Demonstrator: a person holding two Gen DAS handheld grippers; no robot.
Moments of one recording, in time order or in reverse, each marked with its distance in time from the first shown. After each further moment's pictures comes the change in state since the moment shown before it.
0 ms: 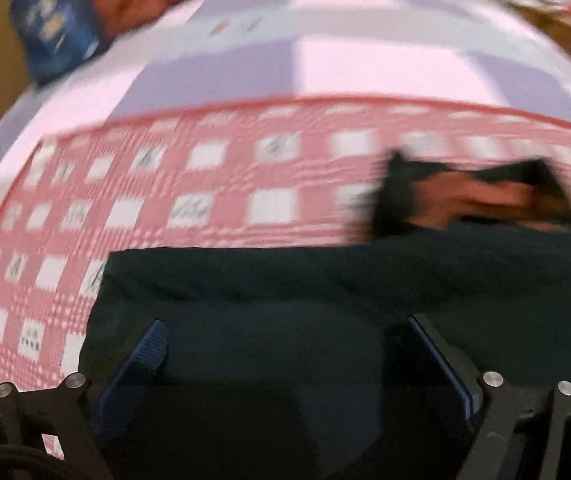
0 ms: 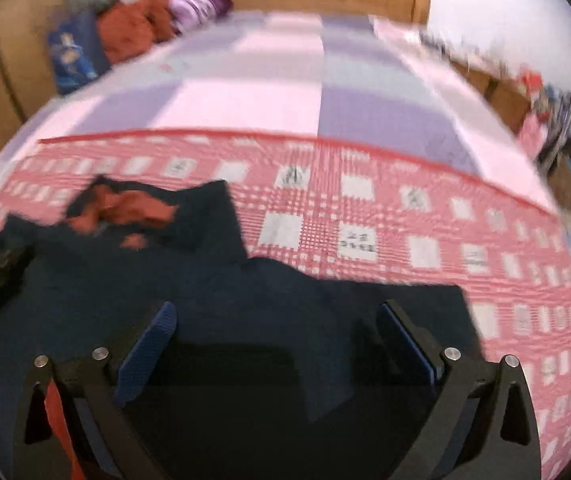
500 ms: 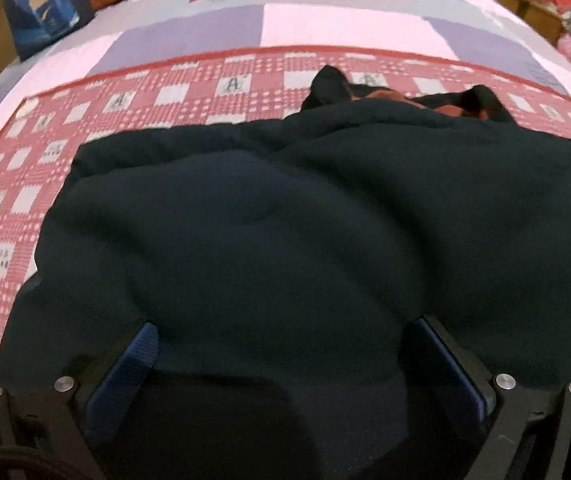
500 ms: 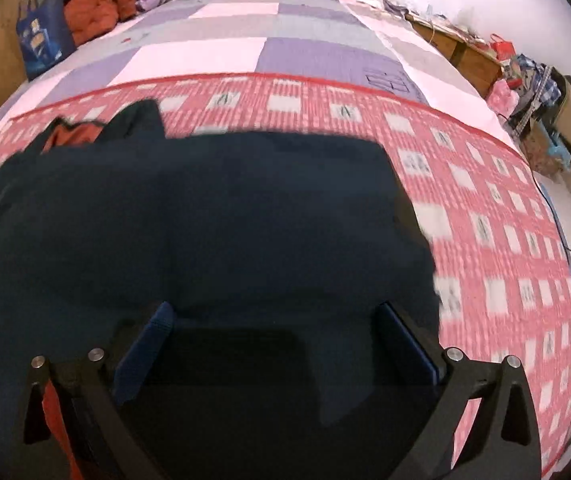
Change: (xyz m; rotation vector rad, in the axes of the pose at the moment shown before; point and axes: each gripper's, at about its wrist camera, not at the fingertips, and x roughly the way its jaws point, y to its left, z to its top) left arm -0.007 -0.021 -0.054 -0.051 0.107 -0.042; right arm 0.023 -0.046 -0.053 0.090 0.155 -0.083
